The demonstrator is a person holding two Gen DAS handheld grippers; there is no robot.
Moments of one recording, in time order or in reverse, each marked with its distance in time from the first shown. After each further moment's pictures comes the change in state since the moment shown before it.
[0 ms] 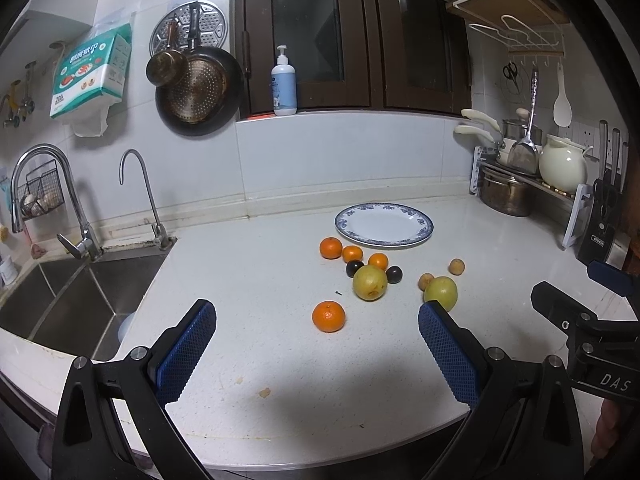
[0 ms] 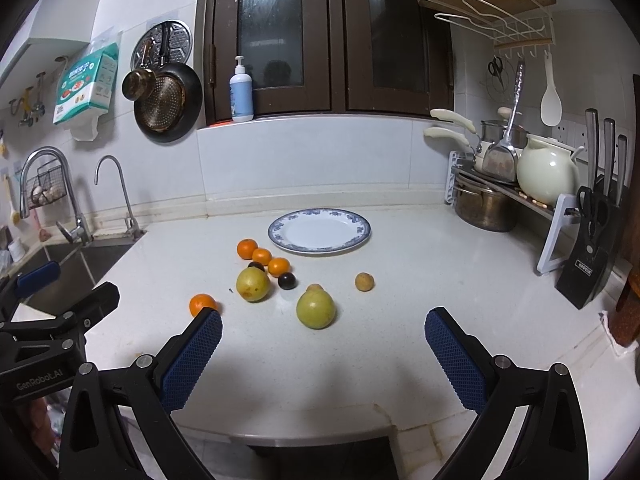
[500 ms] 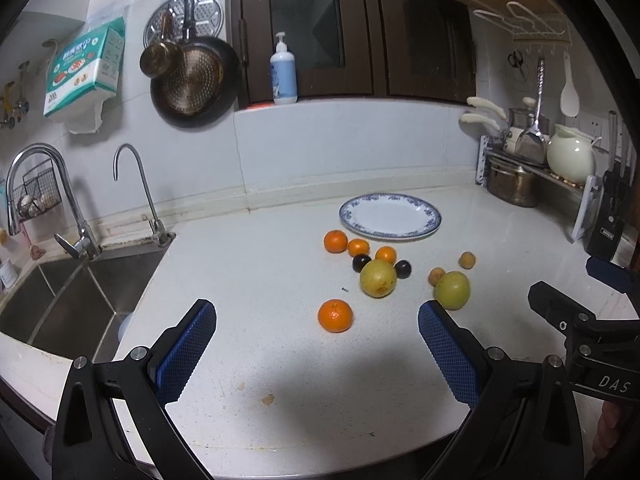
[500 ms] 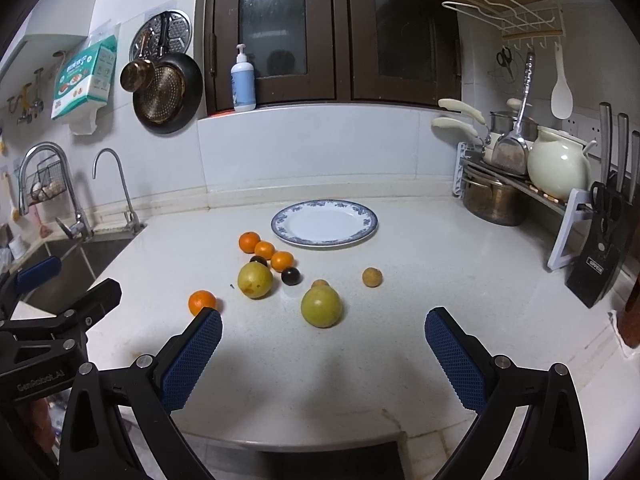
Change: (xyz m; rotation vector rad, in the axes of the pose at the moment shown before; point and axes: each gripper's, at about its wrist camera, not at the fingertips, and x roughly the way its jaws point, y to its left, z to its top) left arm 0.029 0.003 0.001 0.014 0.043 0.018; right arm 0.026 0.002 0.002 -0.004 0.044 0.015
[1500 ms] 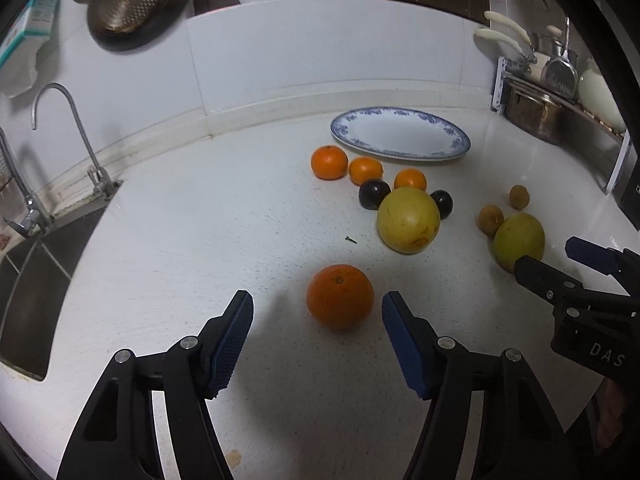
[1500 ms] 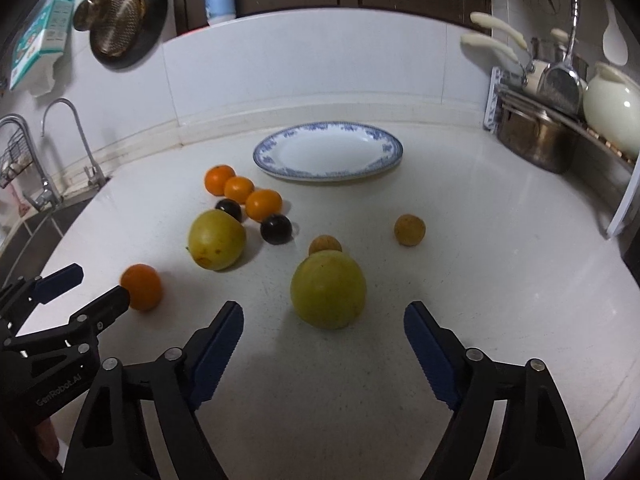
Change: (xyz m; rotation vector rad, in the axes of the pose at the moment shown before) left arm 0.143 -0.008 -0.022 0.052 0.260 -0.062; right arm 0.142 0.002 -0.013 0.033 0.255 0.012
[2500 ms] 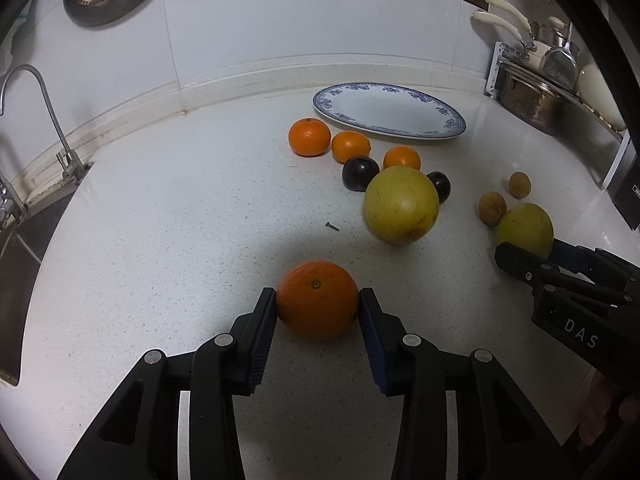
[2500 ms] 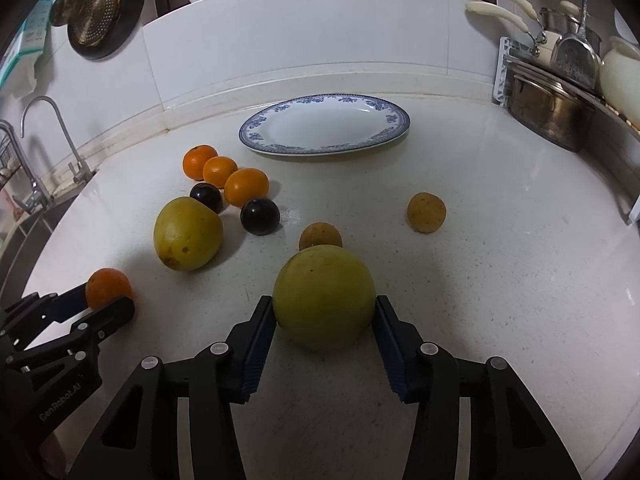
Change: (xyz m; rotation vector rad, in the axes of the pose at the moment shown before) left arm 0.030 -0.004 0.004 -0.011 0.075 -0.066; right arm 0.037 -0.006 0.006 0.025 0.055 0.010
